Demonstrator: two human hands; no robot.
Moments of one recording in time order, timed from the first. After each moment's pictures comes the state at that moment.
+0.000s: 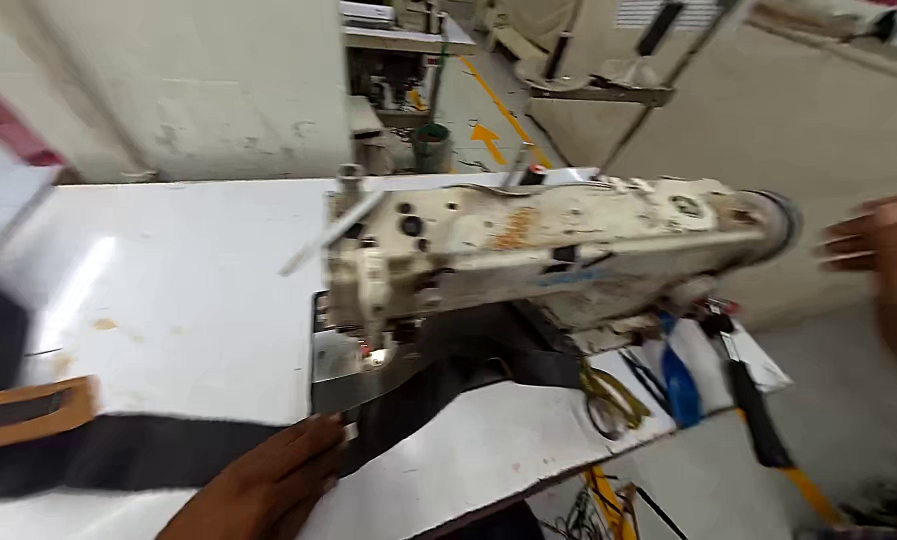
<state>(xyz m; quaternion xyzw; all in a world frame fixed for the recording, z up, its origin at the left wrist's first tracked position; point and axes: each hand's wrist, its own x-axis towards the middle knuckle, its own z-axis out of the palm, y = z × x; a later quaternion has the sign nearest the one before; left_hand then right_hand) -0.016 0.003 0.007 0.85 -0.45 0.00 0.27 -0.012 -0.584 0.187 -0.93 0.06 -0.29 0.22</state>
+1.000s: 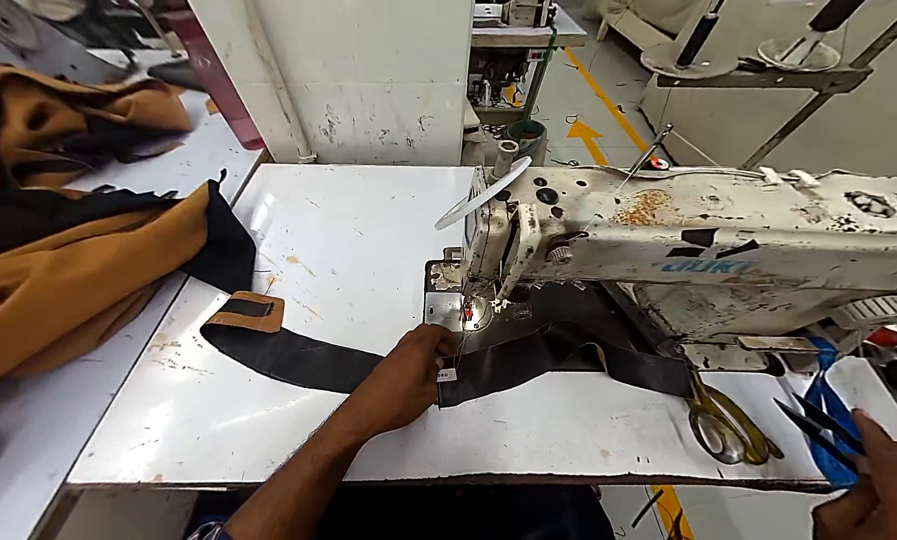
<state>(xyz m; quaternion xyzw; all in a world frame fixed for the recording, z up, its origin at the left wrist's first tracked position) 0.003 -0.044 0.046 0.90 -0.14 -0.16 0.38 -0.113 -0.483 0.034 -0.95 0.10 -0.29 0.08</state>
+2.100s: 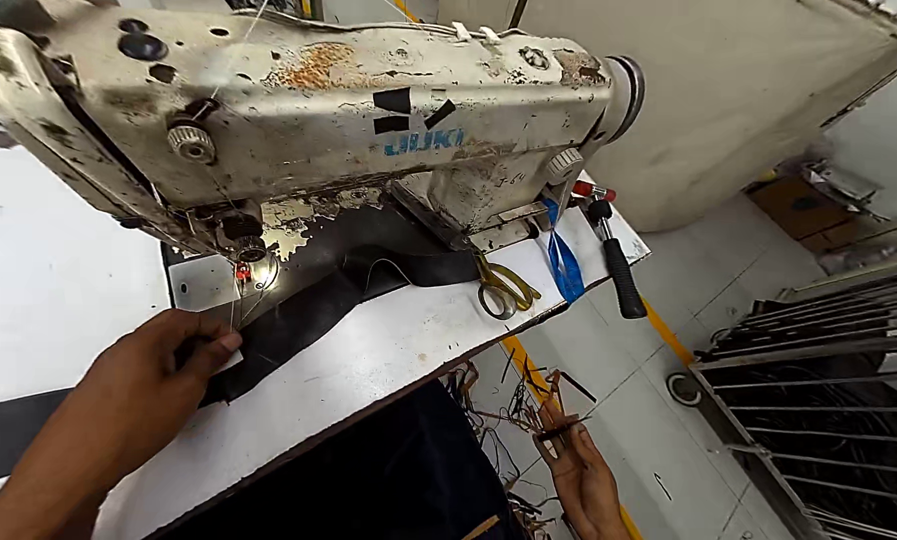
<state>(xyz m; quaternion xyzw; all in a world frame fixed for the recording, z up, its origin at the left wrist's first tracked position) -0.001 -0.047 0.032 0.93 -0.11 -0.09 0.35 -0.305 -0.467 -0.116 -0.40 0.40 -0.22 0.80</state>
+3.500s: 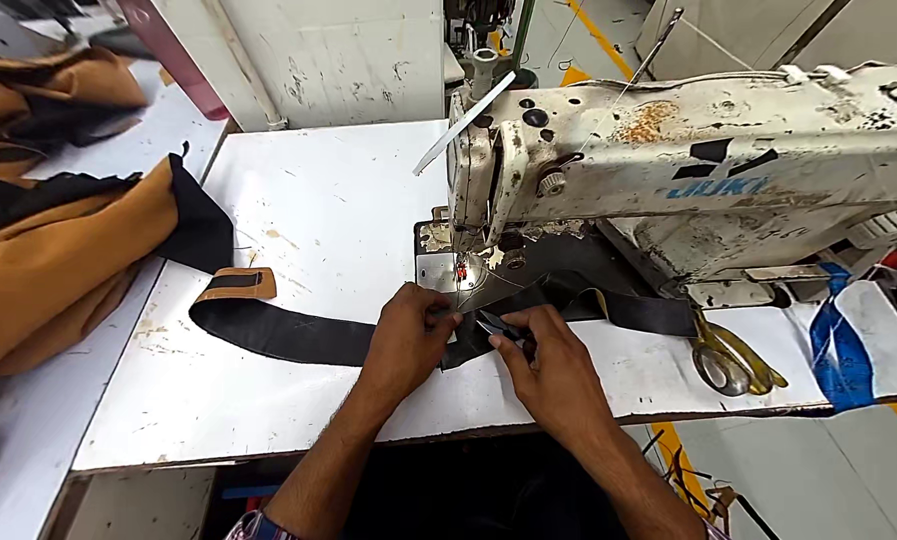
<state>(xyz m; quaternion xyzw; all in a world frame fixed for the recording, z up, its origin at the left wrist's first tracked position) -0.003 -0.062 0.034 0.93 -0.06 -0.02 0.37 -0.047 -0.269 0.013 -0.93 -0.08 -0.10 0.34</state>
